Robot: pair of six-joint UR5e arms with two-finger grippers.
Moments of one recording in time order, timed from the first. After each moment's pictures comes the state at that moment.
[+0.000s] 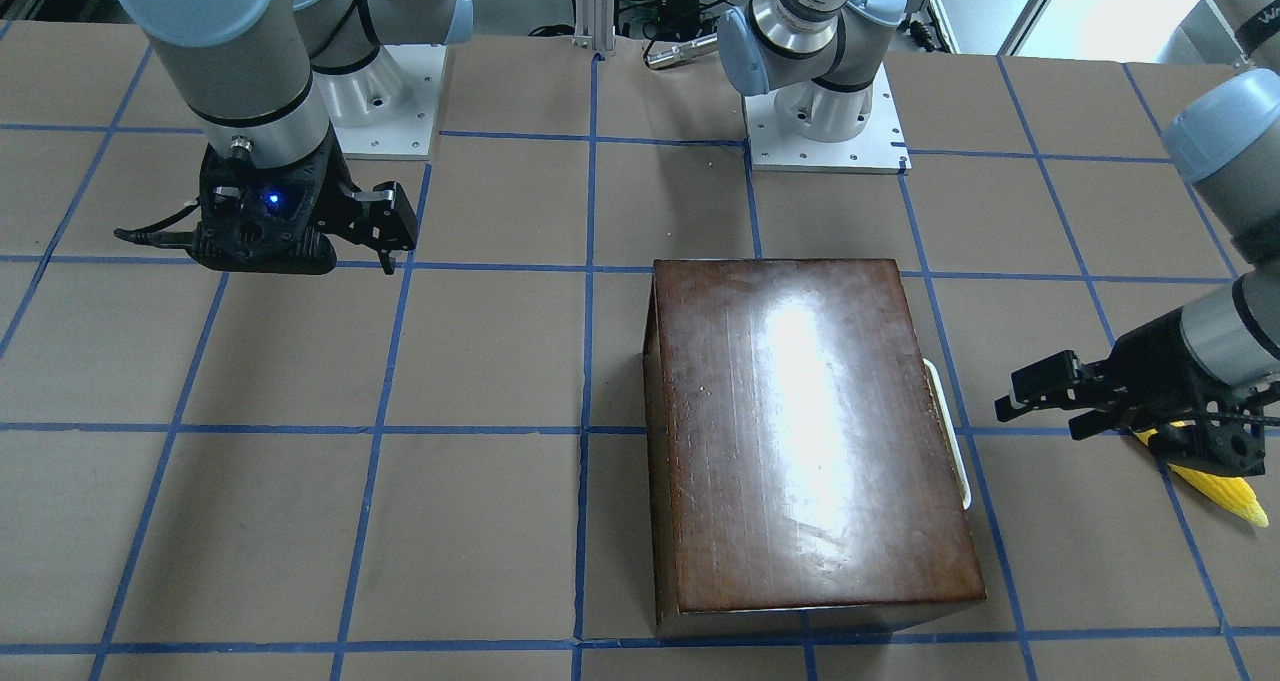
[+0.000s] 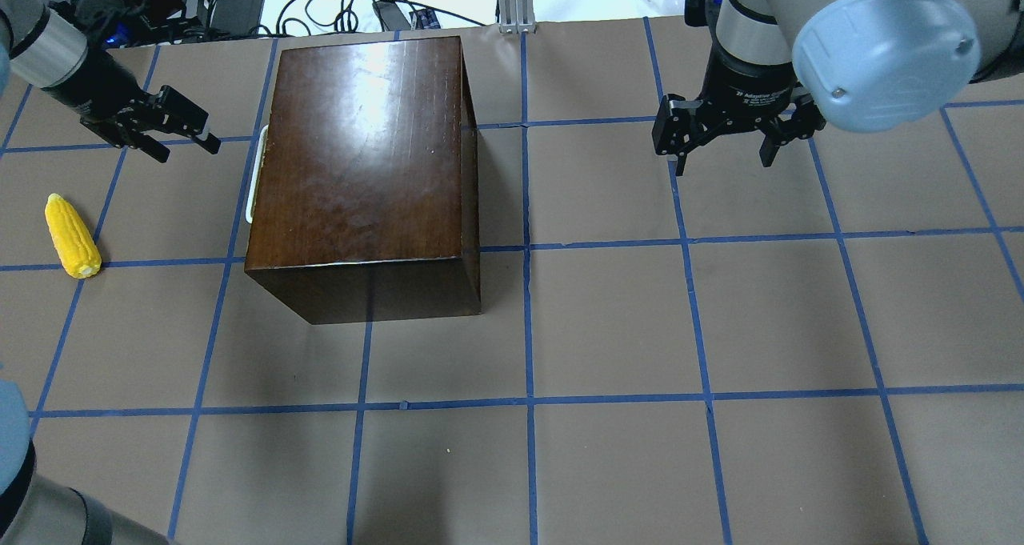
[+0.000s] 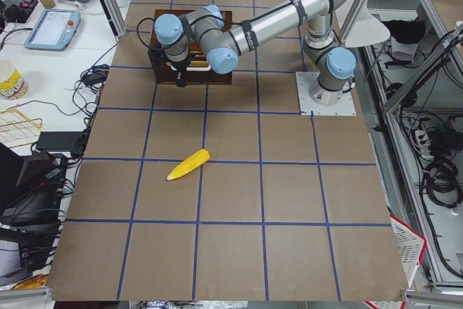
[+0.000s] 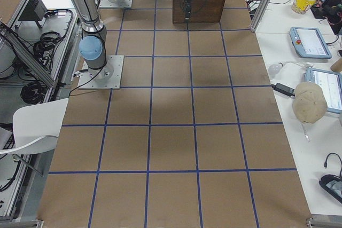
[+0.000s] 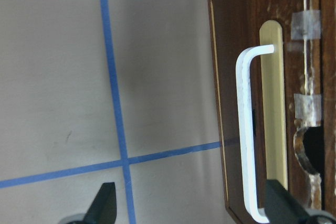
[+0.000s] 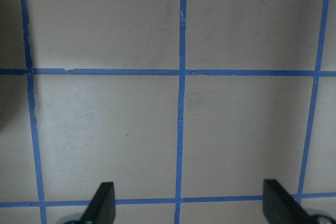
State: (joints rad) left arm -1.15 -1.94 -1.48 -1.44 1.31 0.55; right arm 1.65 -1.48 1.58 -1.62 -1.64 0.06
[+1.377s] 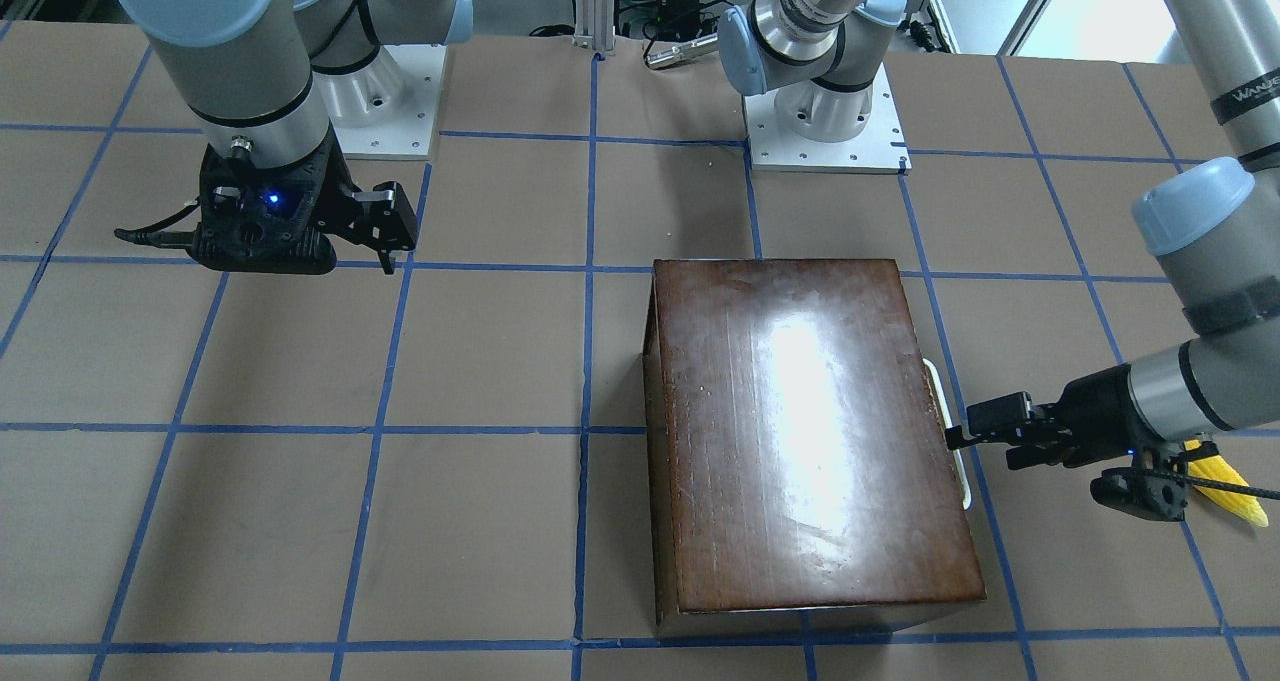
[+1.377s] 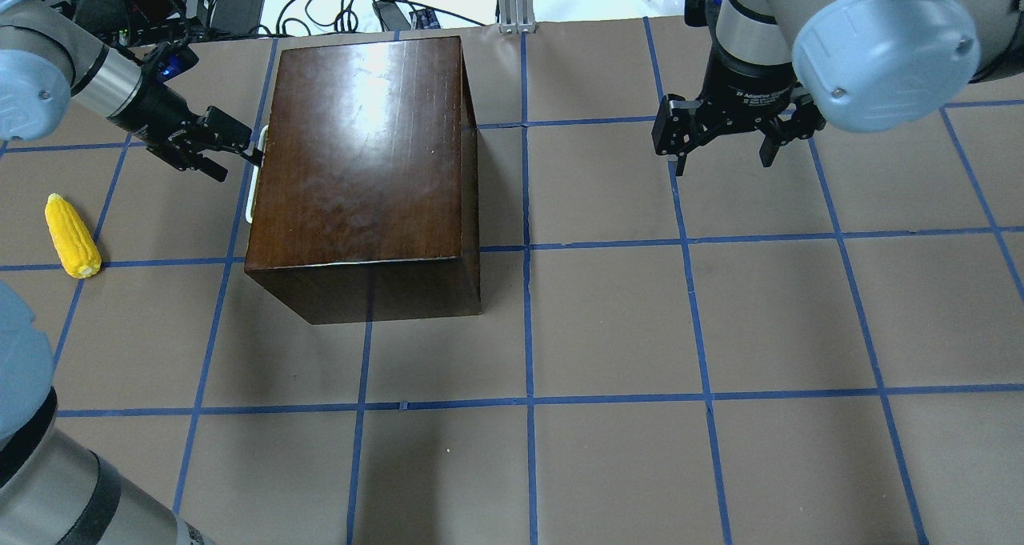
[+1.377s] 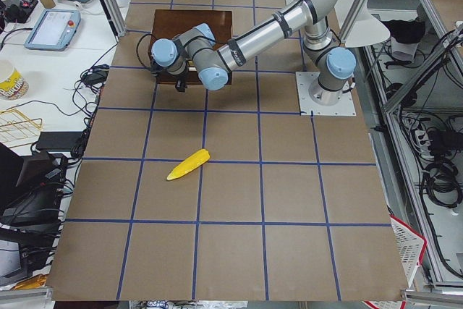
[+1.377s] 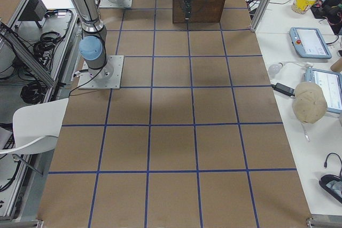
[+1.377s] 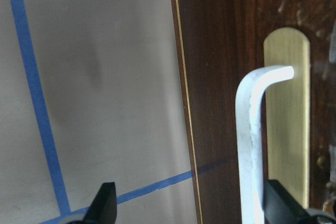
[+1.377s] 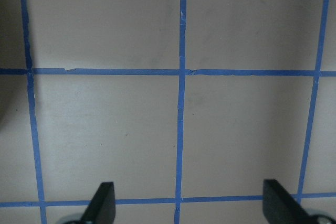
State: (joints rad) left arm -1.15 -2.04 -1.50 -1.45 1.18 0.57; right arm 1.65 -1.48 1.58 -1.62 -1.64 0.06
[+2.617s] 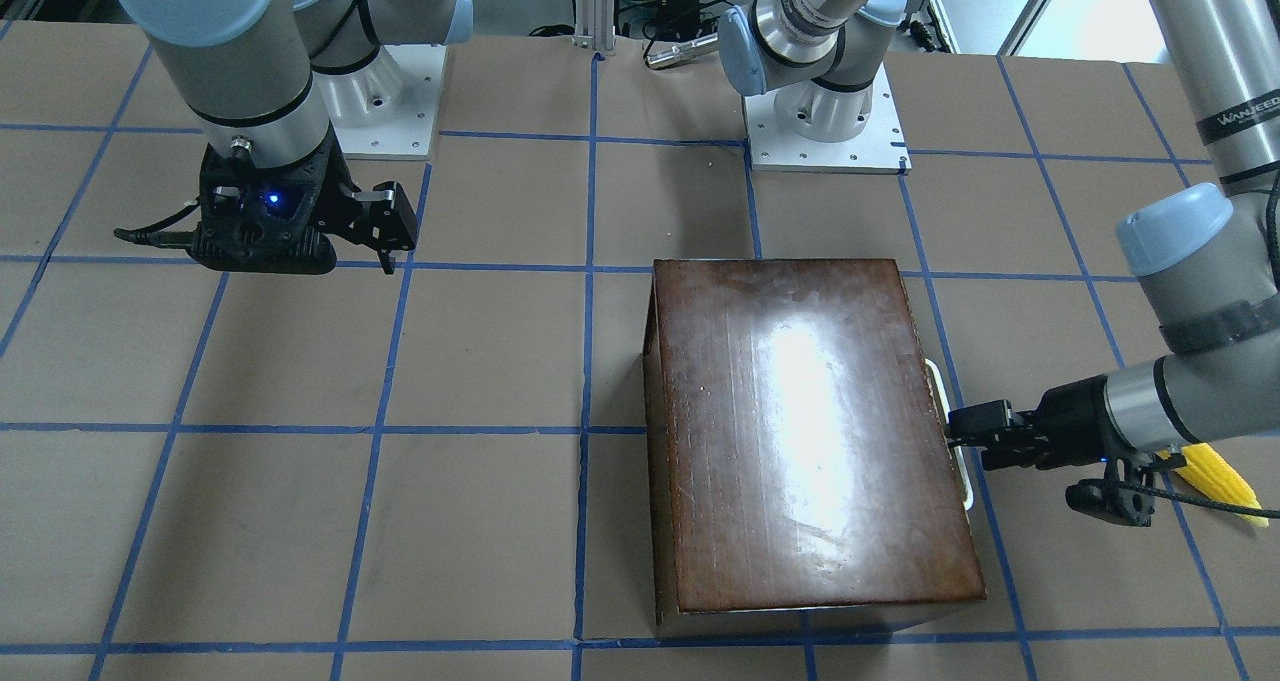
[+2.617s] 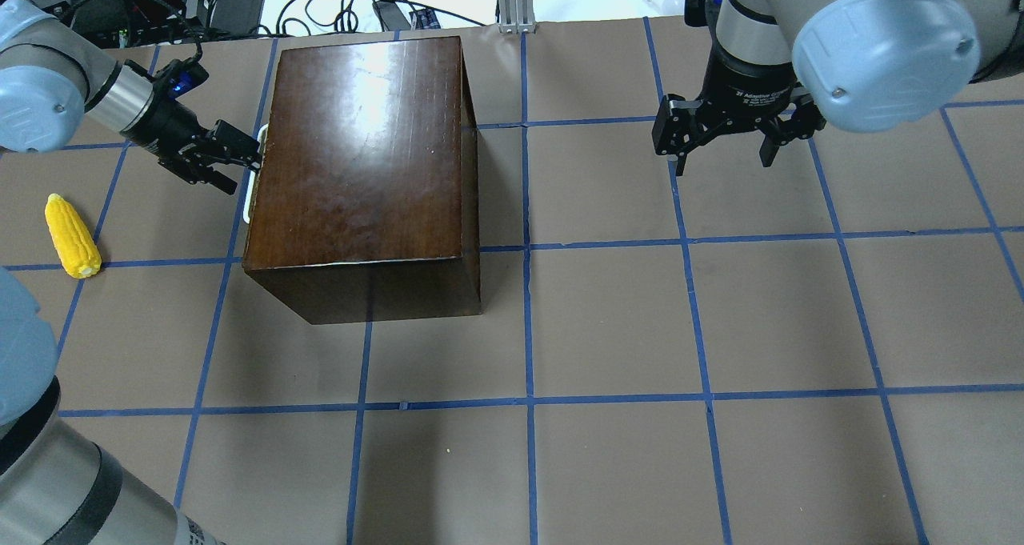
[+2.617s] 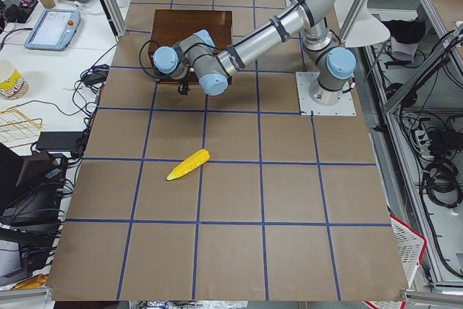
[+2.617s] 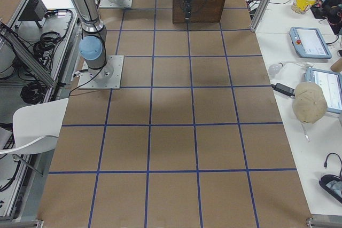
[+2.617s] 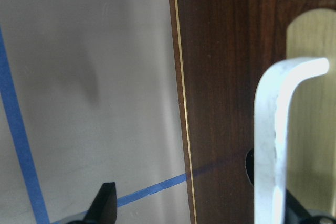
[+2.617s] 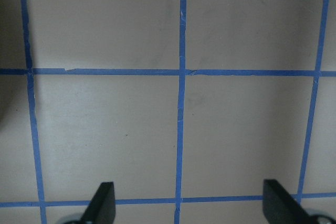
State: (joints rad) left arm -1.15 -2.06 -1.52 -1.44 1.18 0.59; right arm 1.65 -1.48 1.58 -1.62 -1.64 0.06
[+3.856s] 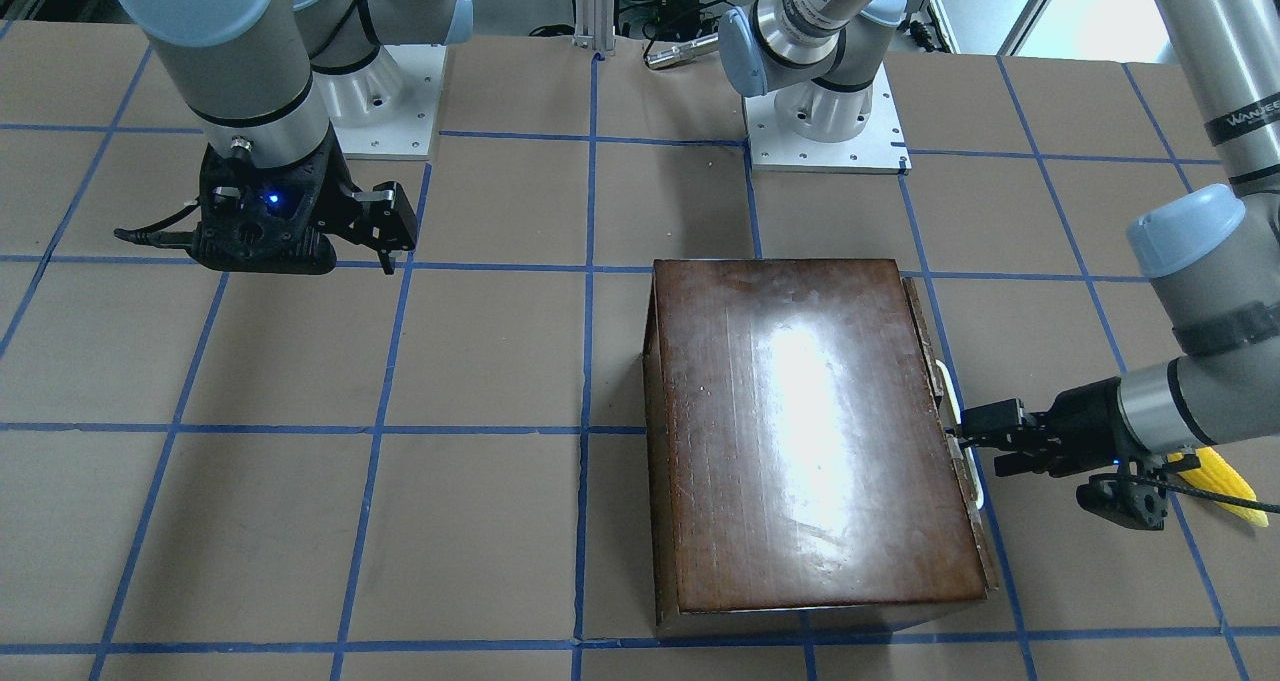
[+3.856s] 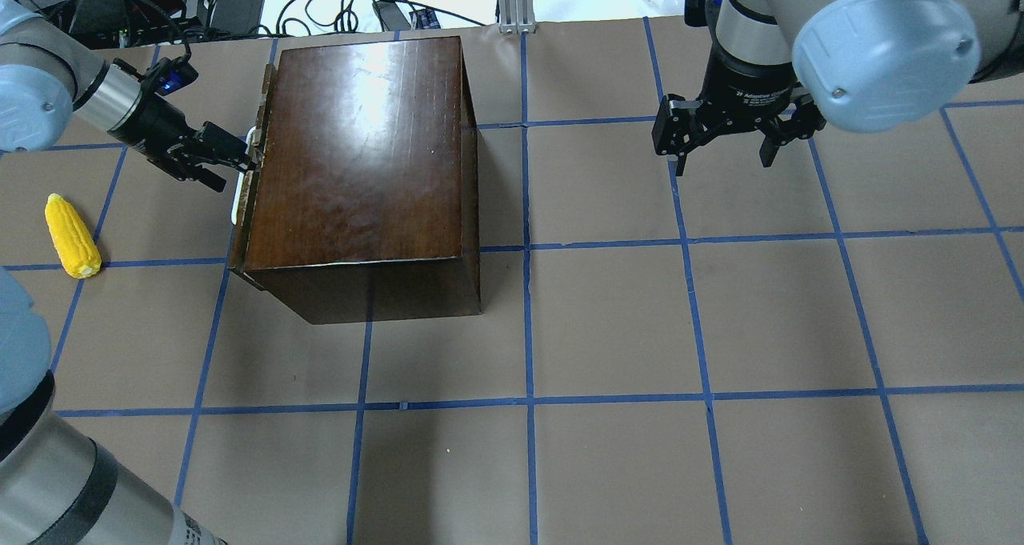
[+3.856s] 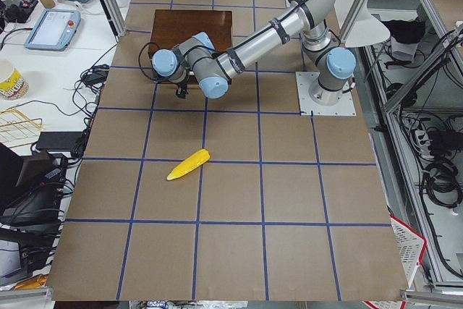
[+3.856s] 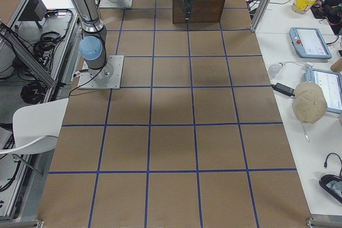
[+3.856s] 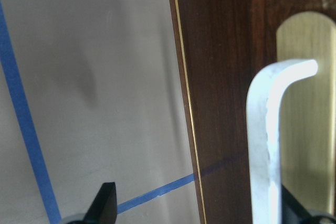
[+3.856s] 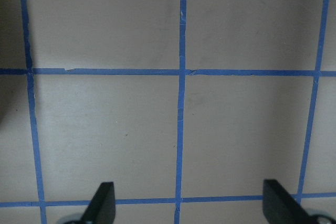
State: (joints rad) left arm -1.12 -2.07 -1.50 -1.44 1.20 0.65; right arm 1.65 -1.48 1.58 -1.62 -1.64 0.06
